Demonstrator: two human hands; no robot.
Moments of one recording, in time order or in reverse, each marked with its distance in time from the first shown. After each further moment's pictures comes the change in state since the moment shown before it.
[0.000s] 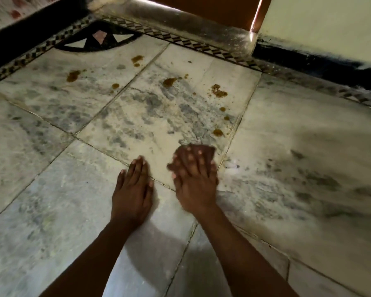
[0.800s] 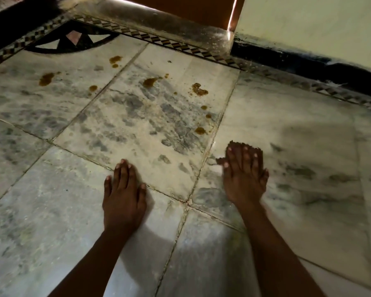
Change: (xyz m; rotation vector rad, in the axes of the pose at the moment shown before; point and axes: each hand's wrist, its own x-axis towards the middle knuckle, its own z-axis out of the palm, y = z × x) left_hand -0.003 0.027 0.006 0.033 -0.007 -0.085; right_hand -0.017 0.135 -0.043 -0.021 -0.072 0.450
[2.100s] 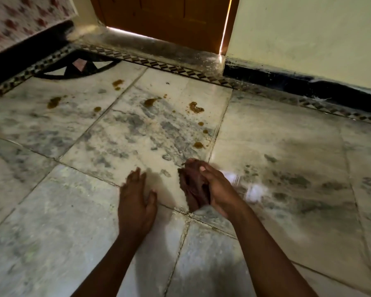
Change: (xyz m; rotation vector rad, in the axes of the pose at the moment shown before) left_hand 0.007 0.042 -0.038 -0.472 0.098 -0.035; right_hand -0.007 -0.075 -0.051 1.480 -0.601 0.237
